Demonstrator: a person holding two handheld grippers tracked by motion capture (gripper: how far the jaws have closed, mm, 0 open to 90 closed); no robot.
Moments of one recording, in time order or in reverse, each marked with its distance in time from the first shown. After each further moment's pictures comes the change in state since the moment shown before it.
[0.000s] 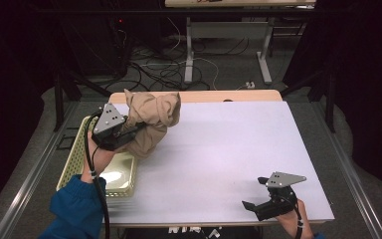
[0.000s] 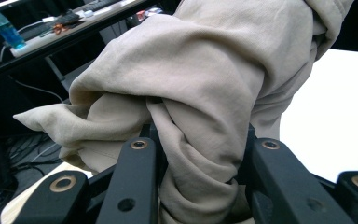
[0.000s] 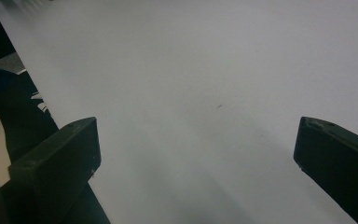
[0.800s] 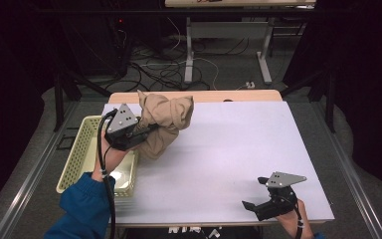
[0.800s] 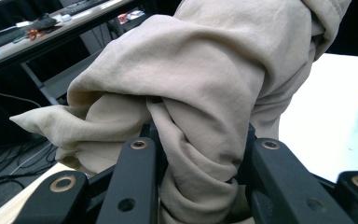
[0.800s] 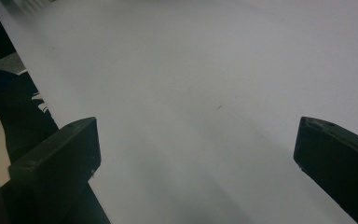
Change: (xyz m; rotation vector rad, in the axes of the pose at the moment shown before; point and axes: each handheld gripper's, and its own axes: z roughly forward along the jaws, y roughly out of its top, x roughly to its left) left arm -0.015 0.009 0.019 -0.002 -0.068 0.019; right arm 0.000 0.000 -0.001 0.002 -0.004 -0.011
